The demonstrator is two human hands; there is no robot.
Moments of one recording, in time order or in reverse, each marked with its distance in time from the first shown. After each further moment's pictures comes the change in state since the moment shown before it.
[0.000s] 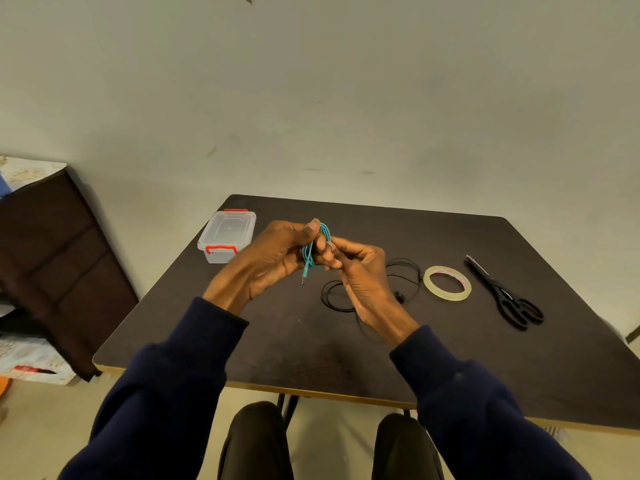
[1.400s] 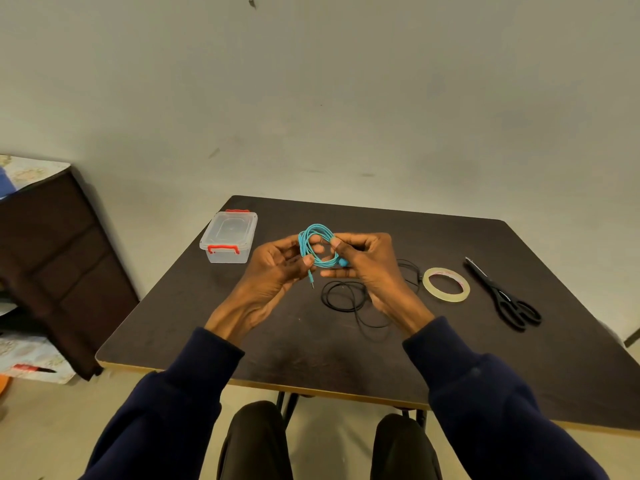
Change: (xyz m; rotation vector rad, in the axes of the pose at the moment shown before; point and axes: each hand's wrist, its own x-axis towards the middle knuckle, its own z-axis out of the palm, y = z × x) left_hand -0.014 -0.047 -0.008 -0.168 0.146 0.171; right_hand -0.002 -0.035 -0.008 -0.185 -0.089 0.070
